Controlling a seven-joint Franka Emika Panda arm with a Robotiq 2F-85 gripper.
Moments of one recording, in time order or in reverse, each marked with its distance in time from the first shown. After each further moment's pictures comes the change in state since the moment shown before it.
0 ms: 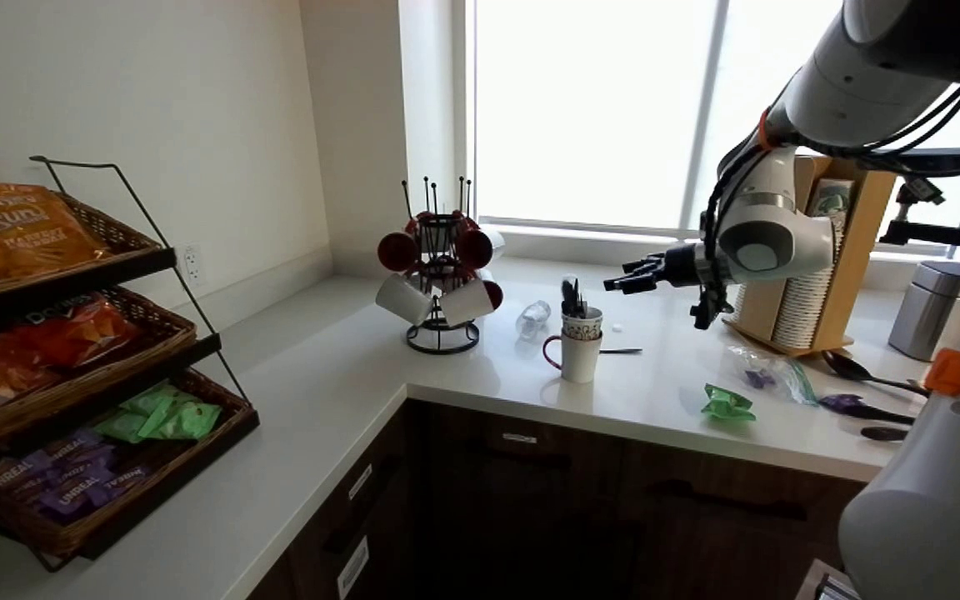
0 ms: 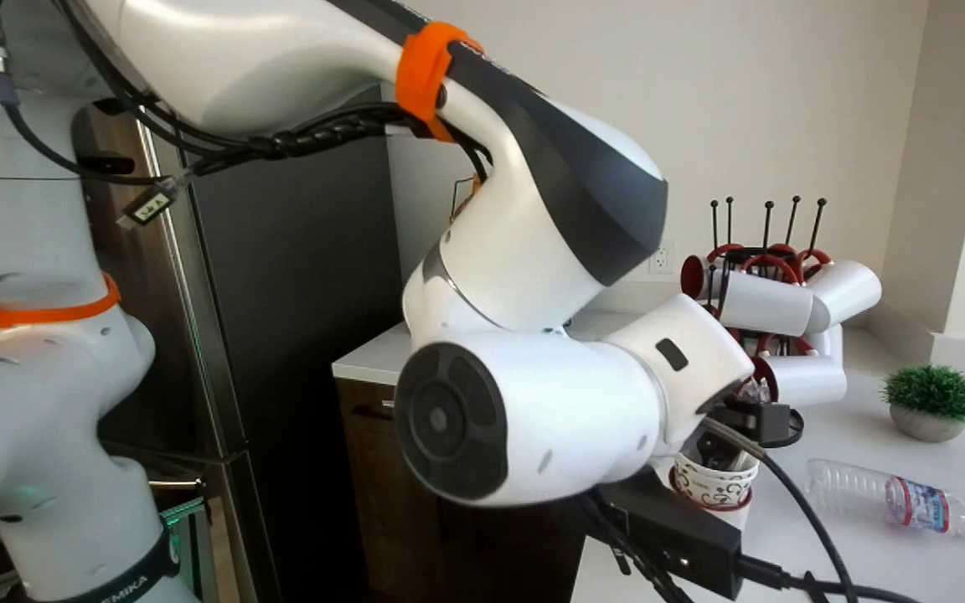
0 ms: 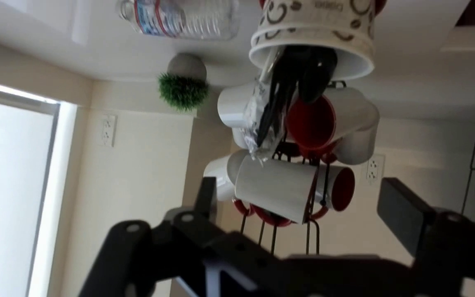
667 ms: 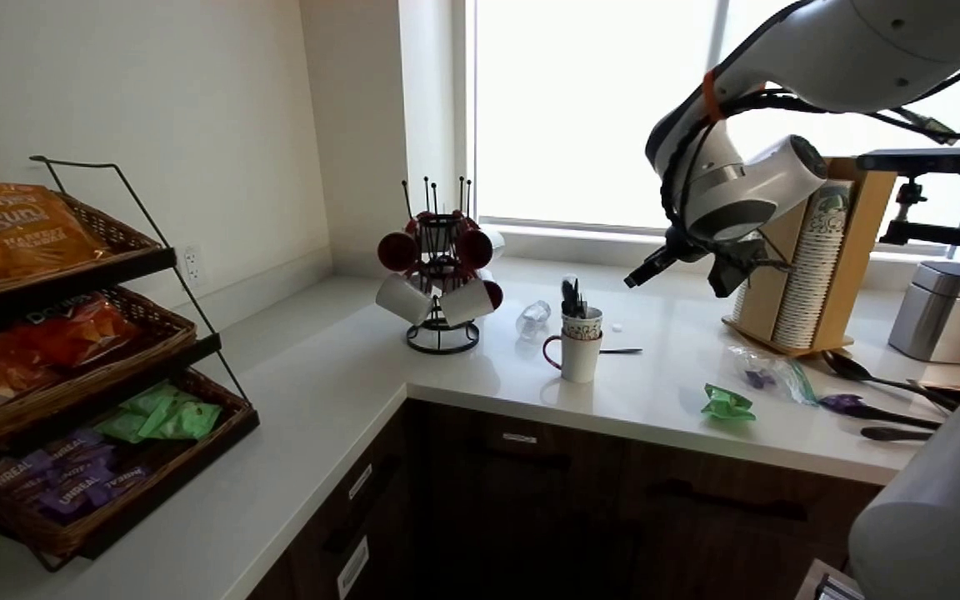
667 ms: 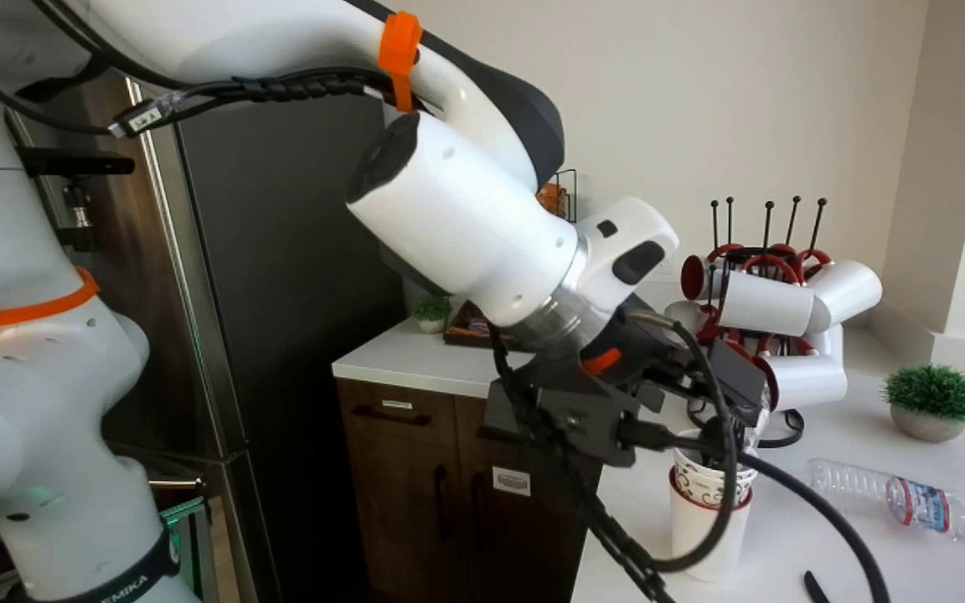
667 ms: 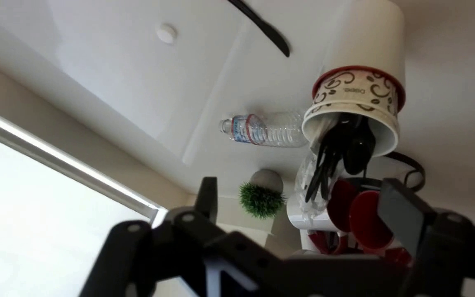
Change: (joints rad) arm 0.072 -0.204 0.162 -0.118 -0.438 0.734 0.499
